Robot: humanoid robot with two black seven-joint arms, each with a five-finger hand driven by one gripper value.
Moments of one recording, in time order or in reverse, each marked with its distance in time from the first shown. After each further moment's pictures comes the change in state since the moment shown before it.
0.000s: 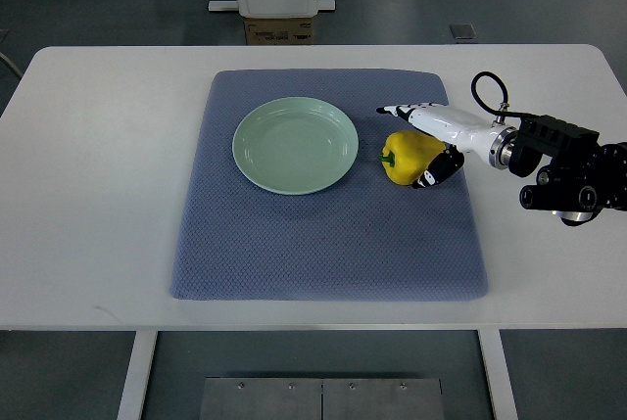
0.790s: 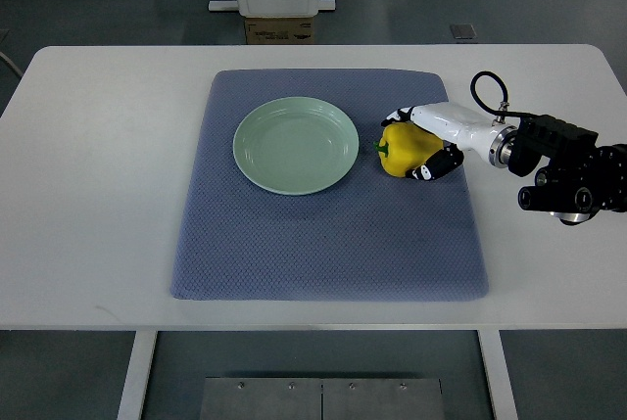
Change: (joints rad) left arm 0.000 0.000 0.000 0.000 0.000 0.000 0.000; right arm -0.020 0.012 -0.001 -0.036 0.007 -0.059 -0.024
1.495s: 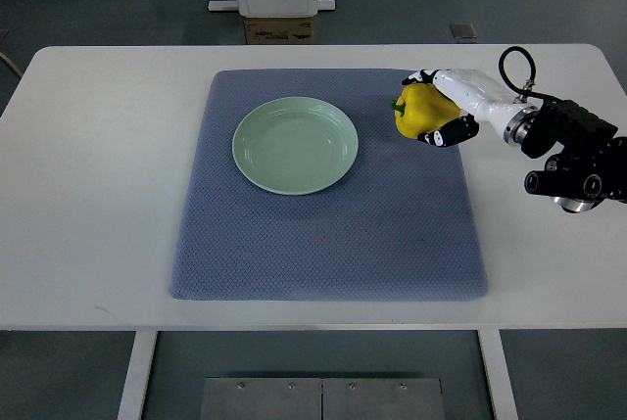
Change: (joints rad) left arm 0.000 0.000 -0.001 0.000 -0.001 0.000 0.000; right arm 0.008 -0.049 0.083 -0.025 0.007 -0.078 -0.011
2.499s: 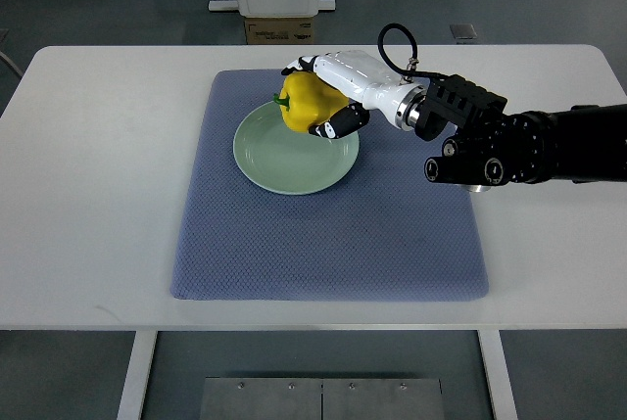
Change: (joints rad) left arm 0.000 0.000 0.001 0.000 0.000 0.000 0.000; right arm 0.140 0.265 0.000 0.024 0.077 0.000 -0.005
